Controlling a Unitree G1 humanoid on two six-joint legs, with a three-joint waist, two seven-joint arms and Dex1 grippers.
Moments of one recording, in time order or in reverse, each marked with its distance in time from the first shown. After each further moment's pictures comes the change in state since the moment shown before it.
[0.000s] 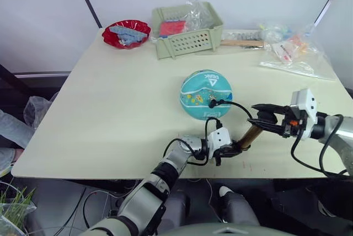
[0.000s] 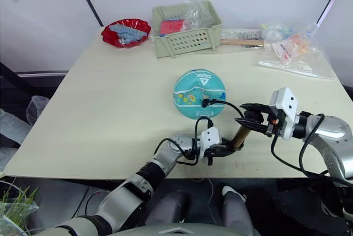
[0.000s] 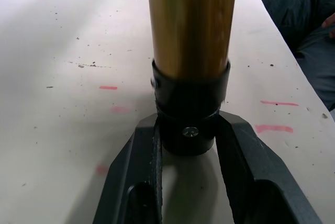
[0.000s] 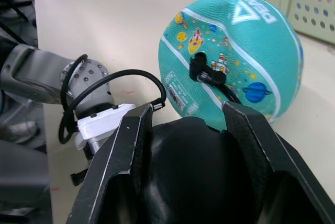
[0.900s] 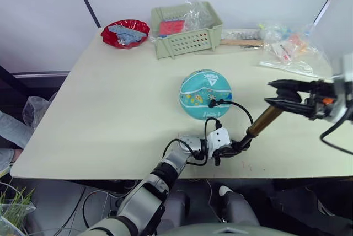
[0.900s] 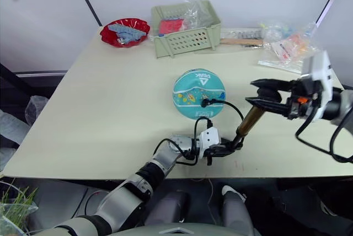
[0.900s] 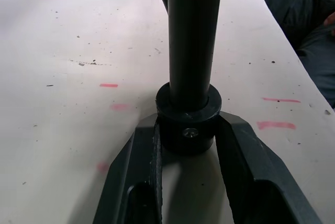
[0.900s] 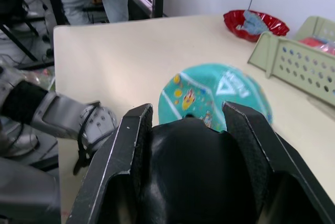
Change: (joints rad) left arm 0.013 0.006 0.001 0.005 0.007 -0.015 0.019; right arm -0.046 -0.068 -0.098 -0.097 0.119 0.097 0.005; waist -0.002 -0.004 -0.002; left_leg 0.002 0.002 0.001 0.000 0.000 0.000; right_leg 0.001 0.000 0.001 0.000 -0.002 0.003
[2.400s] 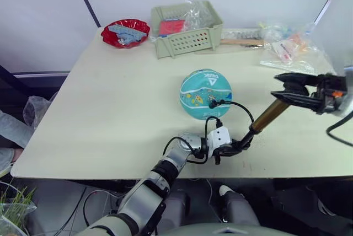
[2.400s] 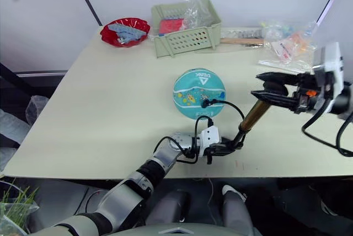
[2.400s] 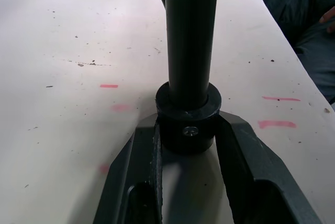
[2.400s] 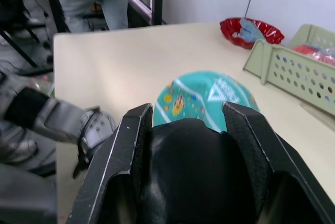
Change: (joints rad) left arm -0.030 -0.001 0.002 0.032 -0.005 0.001 -0.008; right arm -0.010 0.019 -0.004 0.060 -0.017 -0.052 0.026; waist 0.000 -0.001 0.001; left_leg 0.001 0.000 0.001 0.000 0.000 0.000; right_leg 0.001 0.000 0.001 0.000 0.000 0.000
